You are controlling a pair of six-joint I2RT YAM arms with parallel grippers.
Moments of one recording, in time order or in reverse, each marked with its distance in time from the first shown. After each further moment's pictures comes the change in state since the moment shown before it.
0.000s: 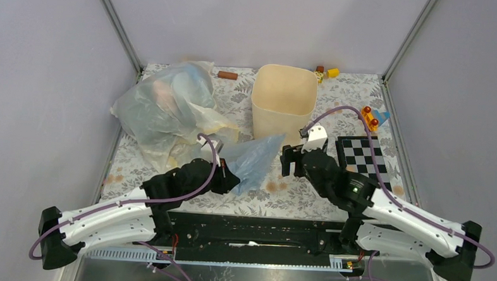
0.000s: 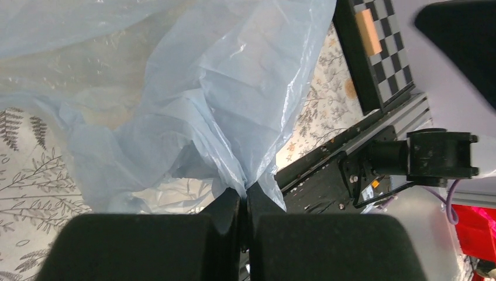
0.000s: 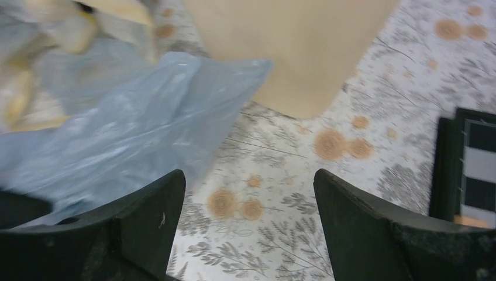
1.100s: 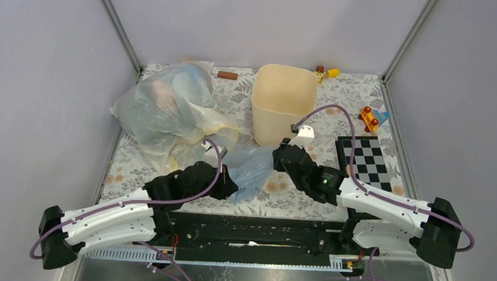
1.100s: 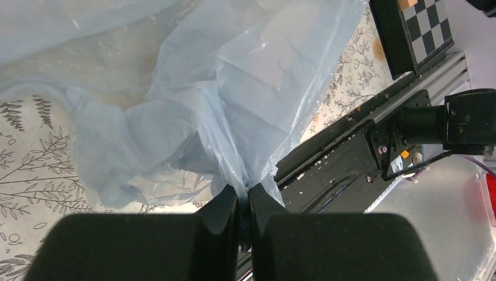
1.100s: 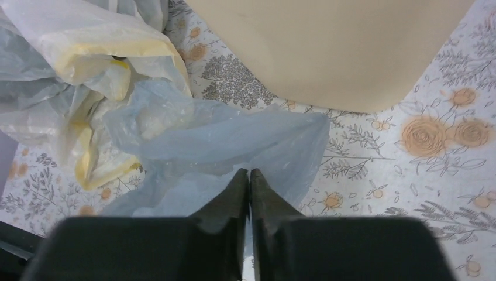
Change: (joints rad) left arm 0.000 0.006 -0.037 -0.042 0.068 0.065; right arm -0.011 0.198 -0.054 0.290 -0.049 0.280
